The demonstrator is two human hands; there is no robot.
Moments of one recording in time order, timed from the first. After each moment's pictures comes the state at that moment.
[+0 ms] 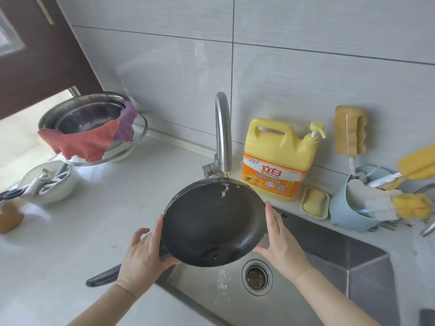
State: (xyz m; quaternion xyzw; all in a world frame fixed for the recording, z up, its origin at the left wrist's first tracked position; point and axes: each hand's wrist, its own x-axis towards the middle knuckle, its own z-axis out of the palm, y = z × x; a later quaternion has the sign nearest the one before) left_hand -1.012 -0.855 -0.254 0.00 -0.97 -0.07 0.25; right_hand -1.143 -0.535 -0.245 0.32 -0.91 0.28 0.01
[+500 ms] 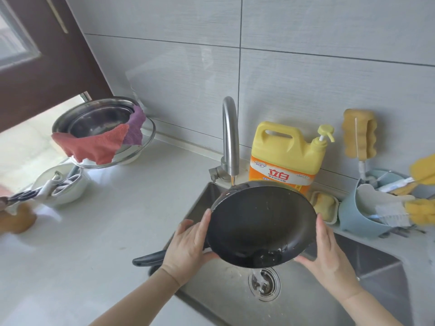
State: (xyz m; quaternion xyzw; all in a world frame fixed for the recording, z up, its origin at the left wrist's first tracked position) left_hand -1.058 -0.797 -0.243 -0.10 -0.96 -0.09 0.26; right_hand -1.144 -0.465 -0.245 0.24 -0.92 0.28 0.10
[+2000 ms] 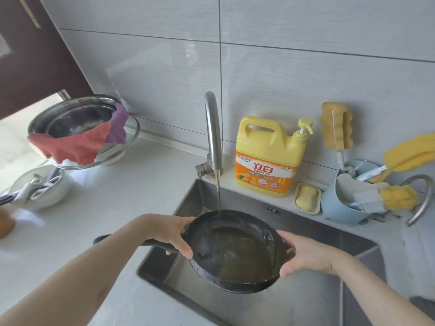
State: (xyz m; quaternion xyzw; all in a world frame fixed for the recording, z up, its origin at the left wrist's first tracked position) left_hand -1.108 -0.832 -0.167 -0.04 -0.81 -0.35 -0.47; right_hand -1.160 -0.463 -0.213 0.19 -0.80 0.35 -0.44
